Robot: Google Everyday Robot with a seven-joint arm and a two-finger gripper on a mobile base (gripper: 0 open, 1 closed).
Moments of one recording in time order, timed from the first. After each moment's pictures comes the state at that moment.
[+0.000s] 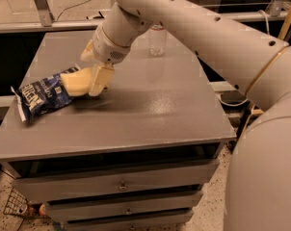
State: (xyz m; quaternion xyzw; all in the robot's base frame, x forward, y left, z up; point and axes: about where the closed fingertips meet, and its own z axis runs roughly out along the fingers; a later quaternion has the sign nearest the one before) arm 0.611 0.147 0.879 -0.80 0.52 0.14 0.29
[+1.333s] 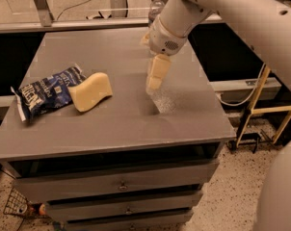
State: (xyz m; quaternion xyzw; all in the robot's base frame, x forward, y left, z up) arm 0.630 -0.007 0.885 -0.73 0.63 0.09 0.23
